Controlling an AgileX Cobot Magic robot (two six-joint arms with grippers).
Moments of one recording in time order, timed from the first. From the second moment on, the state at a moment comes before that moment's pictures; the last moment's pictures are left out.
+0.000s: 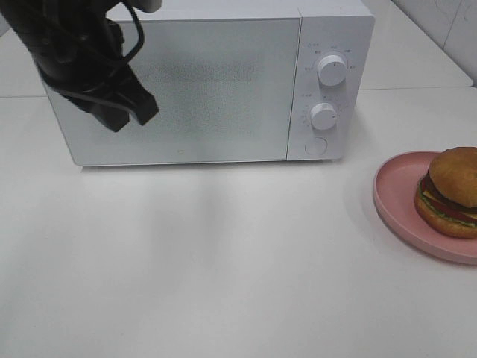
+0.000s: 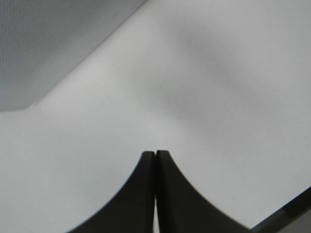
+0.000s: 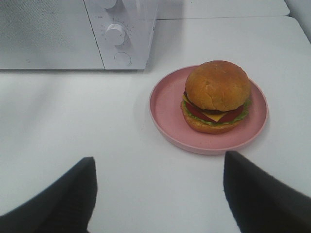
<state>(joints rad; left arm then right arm) -0.63 1.67 -1.40 0.09 1.05 0.10 0.12 -0.01 -0.50 0.00 1.01 0.00</state>
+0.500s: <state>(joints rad) -0.20 1.63 -1.36 0.05 1.21 0.01 0.12 -0.01 -0.50 0.00 1.01 0.00</state>
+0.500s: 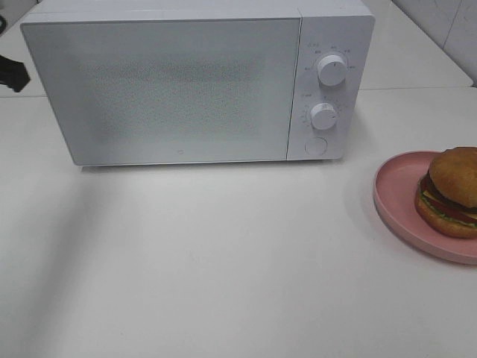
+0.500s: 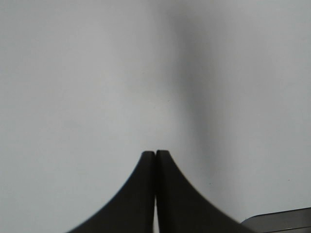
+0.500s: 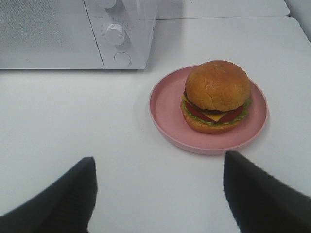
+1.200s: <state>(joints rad) -0.10 0.93 -0.95 0.12 1.16 -0.11 0.12 -0.01 -0.50 0.00 1.01 0.00</state>
